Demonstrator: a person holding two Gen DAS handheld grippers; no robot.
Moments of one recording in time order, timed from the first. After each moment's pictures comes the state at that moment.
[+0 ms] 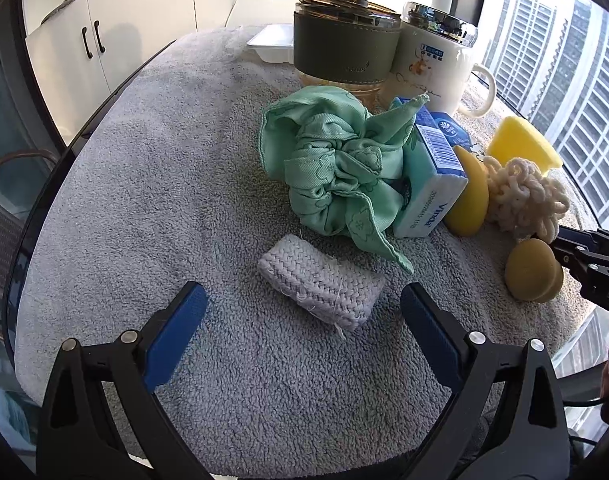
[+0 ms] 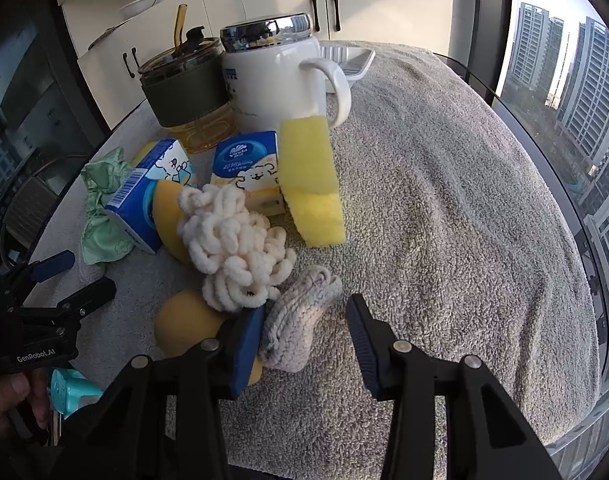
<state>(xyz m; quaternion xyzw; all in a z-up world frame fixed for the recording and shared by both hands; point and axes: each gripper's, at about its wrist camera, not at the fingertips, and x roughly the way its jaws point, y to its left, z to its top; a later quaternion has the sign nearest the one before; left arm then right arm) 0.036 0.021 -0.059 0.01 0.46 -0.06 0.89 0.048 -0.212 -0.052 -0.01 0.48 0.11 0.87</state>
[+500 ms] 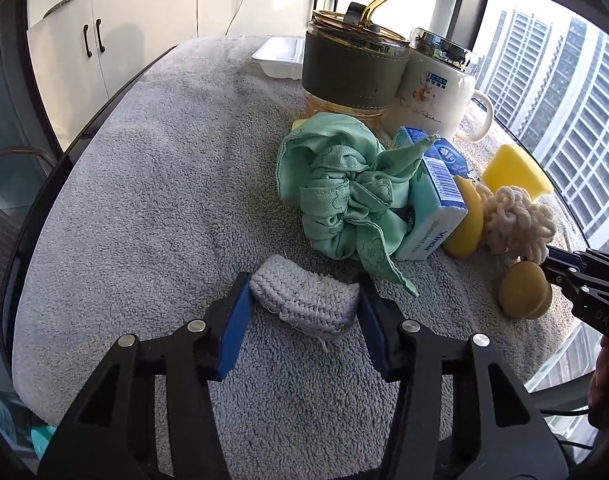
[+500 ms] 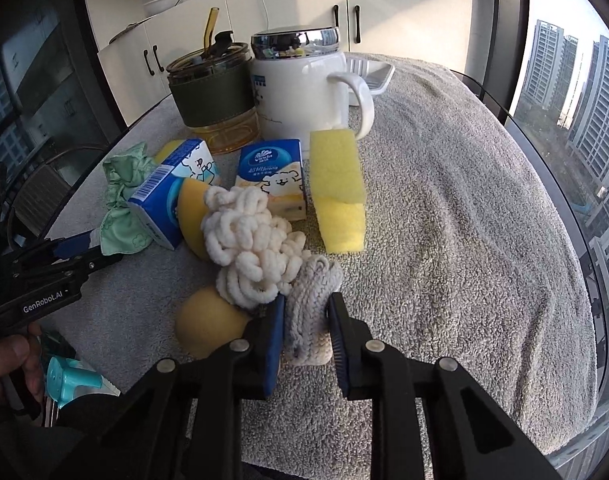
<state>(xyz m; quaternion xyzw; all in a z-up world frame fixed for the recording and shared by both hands) 0.044 0.043 -0.049 -0.03 0.44 -0.08 0.89 0.032 -0.211 -0.046 -0.02 0.46 0.13 0.88</state>
